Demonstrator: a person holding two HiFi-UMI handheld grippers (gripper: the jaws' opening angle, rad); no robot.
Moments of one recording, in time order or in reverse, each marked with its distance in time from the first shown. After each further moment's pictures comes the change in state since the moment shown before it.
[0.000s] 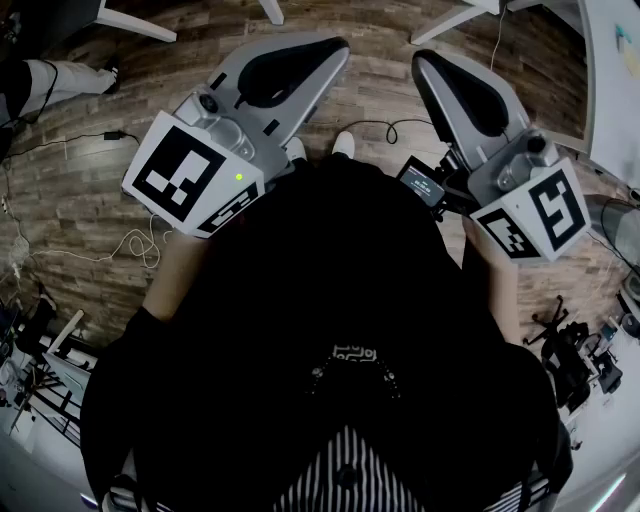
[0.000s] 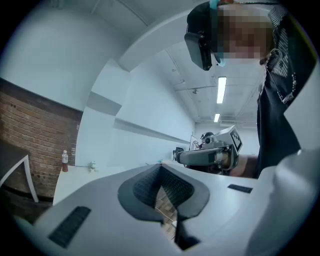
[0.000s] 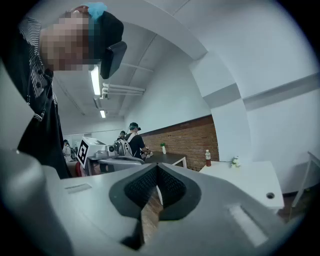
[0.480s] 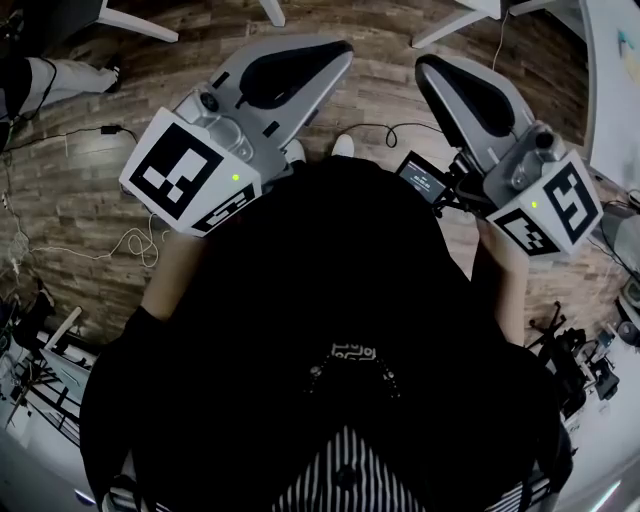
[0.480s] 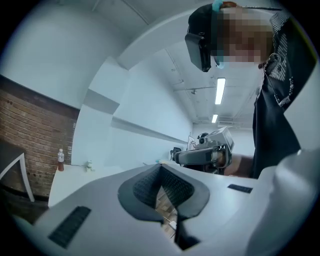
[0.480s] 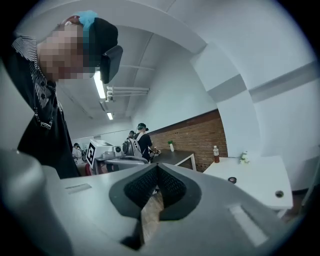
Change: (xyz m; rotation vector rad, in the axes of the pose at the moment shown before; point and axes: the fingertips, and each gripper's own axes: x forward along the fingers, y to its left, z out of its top) left arm 0.013 -0.003 0.002 -0.004 0.001 -0.018; right arm -0.006 -0.010 0.001 0.037 0.031 0.112
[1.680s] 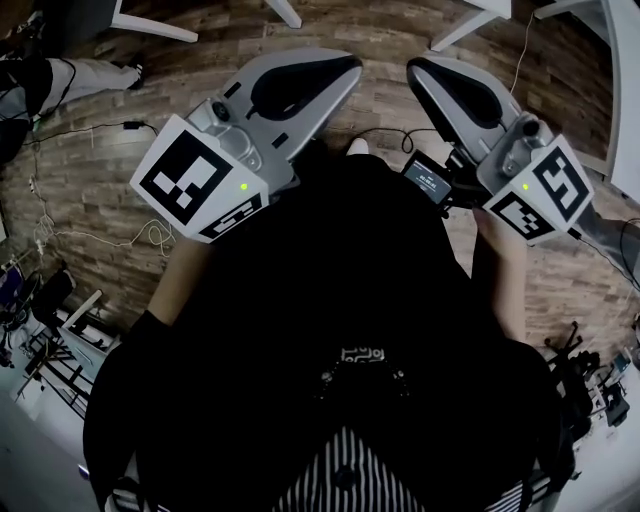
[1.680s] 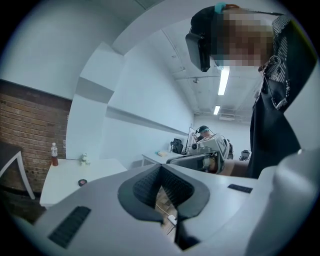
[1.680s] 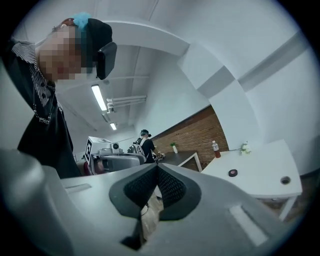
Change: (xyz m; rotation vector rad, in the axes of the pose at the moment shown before) left arm 0.073 -0.030 -0.010 -0.001 0.114 -0.002; right arm -0.040 -0.062 -0.026 0.111 -0.065 0.088
